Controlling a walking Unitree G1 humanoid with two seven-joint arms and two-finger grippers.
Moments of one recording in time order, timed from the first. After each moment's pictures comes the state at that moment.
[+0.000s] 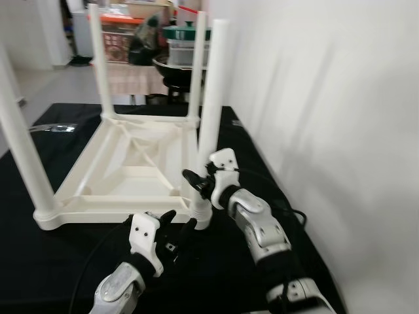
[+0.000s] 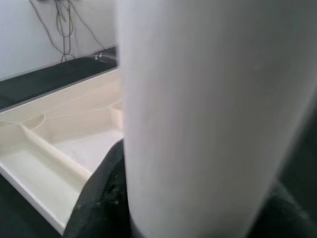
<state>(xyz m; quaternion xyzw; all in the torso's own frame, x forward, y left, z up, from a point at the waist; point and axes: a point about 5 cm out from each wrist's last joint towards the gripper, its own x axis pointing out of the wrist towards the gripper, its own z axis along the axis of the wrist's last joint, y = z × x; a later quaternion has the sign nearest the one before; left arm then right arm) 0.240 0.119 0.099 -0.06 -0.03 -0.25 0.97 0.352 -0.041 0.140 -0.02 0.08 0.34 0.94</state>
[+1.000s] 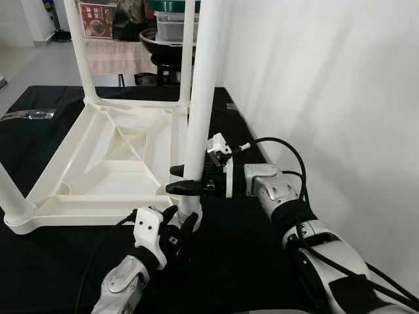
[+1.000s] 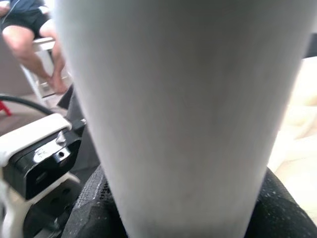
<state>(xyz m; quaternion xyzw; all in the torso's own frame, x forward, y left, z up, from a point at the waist) 0.251 0.117 0.096 -0.06 -0.03 -0.24 0.97 0.361 -0.060 0.181 0.00 0.03 0.66 0.75</state>
